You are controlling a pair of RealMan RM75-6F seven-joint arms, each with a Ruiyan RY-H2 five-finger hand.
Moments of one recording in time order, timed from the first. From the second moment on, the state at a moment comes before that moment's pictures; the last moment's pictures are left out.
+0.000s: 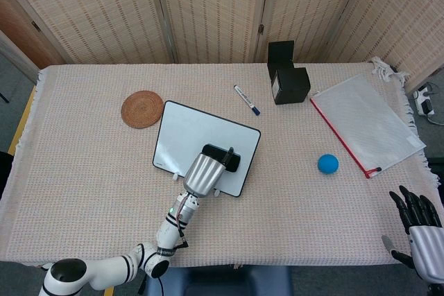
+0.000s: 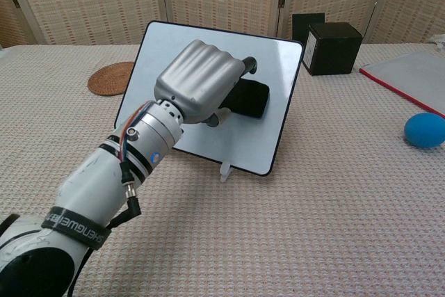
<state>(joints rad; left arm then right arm) -0.84 -2.11 -0.28 -1.00 1.48 1.25 0.78 -0.12 -1.03 -0.06 -1.76 -1.64 1.60 -0.08</state>
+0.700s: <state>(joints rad) -0.62 -1.83 -0.14 -1.50 1.44 1.38 0.90 -0.13 -1.04 -0.08 -1.75 -1.72 1.62 -0.11</state>
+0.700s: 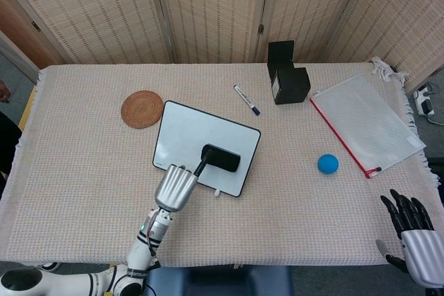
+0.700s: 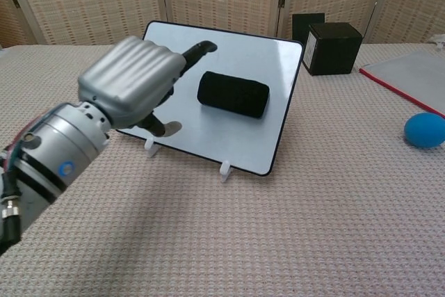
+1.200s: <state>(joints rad) -0.13 -1.36 0.25 -1.68 1.62 1.82 0.40 -0.11 -1.07 -0.11 -1.73 -1.80 1.61 -0.13</state>
